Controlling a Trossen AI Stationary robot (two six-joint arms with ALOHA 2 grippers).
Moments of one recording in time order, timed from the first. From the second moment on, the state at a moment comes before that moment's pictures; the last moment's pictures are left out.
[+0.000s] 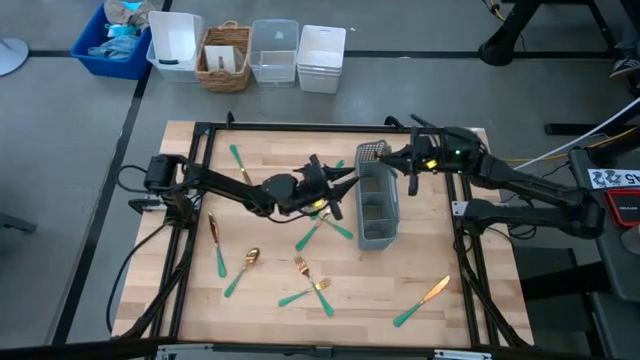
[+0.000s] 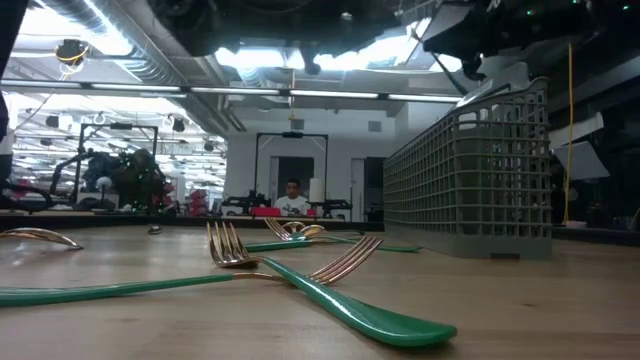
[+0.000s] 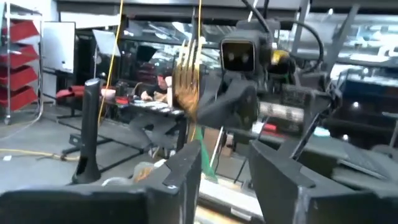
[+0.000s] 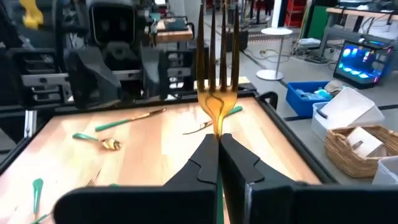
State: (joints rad) left arm -0.04 1.79 1.02 1.01 -0.45 -0.06; right arm -0.45 0.84 0.68 0.01 -0.35 -0.04
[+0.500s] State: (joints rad) left arm 0.01 1.78 1.11 0.87 -0.45 -0.23; right arm -0.33 0.87 0.68 0.05 -0.18 -0.06
